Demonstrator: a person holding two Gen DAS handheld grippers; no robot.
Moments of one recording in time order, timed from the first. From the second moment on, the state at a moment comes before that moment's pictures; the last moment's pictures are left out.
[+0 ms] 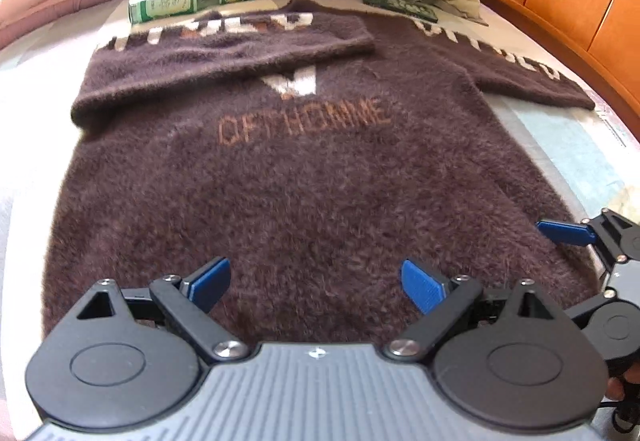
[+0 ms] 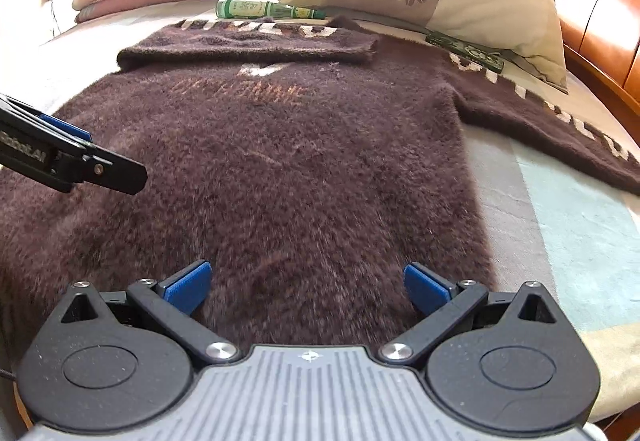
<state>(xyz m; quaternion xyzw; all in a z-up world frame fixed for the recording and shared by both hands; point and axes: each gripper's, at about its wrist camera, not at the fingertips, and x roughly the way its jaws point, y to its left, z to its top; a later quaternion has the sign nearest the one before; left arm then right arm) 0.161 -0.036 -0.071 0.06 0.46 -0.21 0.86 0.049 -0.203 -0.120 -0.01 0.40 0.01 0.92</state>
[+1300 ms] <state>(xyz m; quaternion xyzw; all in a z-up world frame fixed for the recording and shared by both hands) 0.140 -0.125 -0.060 0.08 0.41 -0.30 0.86 0.051 -0.506 -0.127 0.42 0.22 -0.10 0.87</state>
